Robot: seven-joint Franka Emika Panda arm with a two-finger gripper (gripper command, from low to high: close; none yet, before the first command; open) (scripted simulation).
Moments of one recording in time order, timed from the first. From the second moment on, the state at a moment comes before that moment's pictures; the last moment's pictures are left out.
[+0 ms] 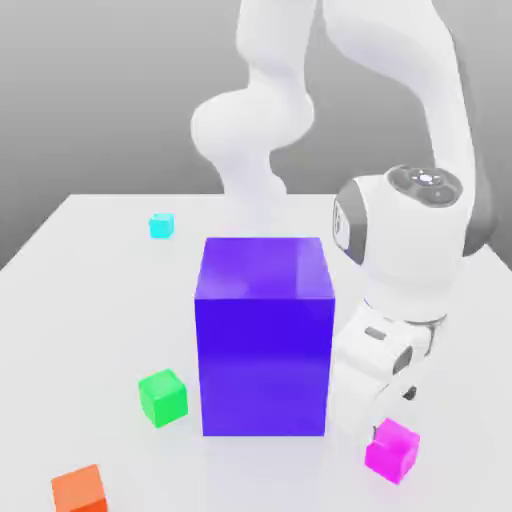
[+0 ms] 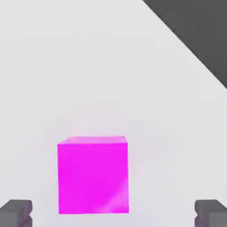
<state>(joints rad) 0.82 0.34 -0.38 -2.51 0.37 2.80 0.07</state>
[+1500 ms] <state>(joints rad) 0.32 -0.16 -0.76 -2.78 -0.17 2.61 -0.55</state>
